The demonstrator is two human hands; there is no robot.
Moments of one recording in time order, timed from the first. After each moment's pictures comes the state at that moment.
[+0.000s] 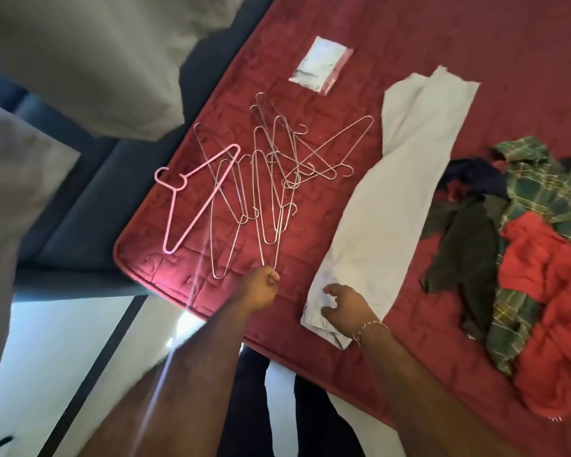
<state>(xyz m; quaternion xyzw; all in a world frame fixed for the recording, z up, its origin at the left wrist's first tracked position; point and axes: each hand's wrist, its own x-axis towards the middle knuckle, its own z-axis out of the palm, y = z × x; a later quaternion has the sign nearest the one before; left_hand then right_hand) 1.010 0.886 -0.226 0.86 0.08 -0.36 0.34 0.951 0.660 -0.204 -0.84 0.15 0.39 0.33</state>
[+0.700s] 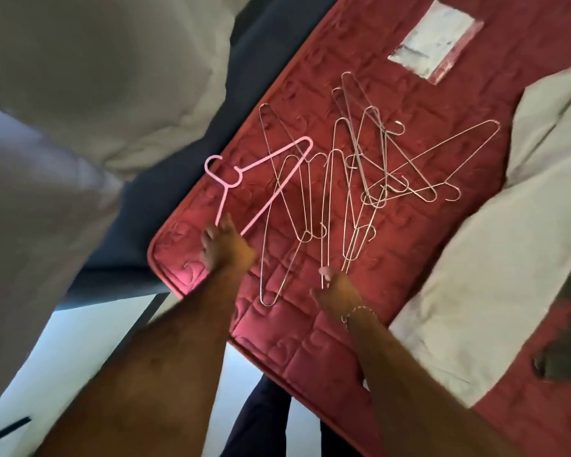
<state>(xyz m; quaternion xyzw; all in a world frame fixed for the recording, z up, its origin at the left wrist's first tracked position) 1.157 1.047 -0.307 0.92 0.29 -0.22 0.16 1.098 0.819 -0.330 -0.80 0.18 0.41 0.39</state>
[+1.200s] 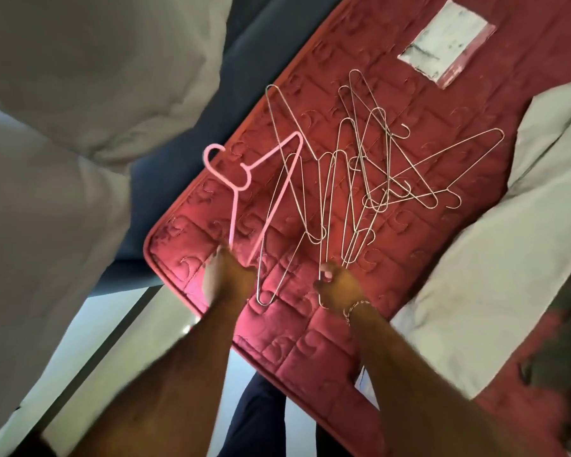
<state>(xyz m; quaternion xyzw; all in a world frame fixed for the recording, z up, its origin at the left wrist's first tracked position) 1.112 1.039 -0.301 0.90 0.35 -0.17 0.21 1.117 0.815 -0.339 -0.79 0.20 0.43 0.39</state>
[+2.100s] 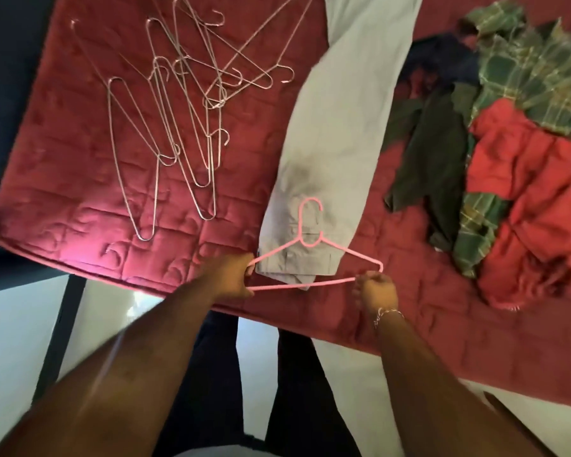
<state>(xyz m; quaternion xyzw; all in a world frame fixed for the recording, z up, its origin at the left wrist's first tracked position) 0.959 0.860 -0.326 0.84 -0.22 -0.47 0.12 0.826 0.569 -0.301 -0.62 0.61 0.22 0.45</state>
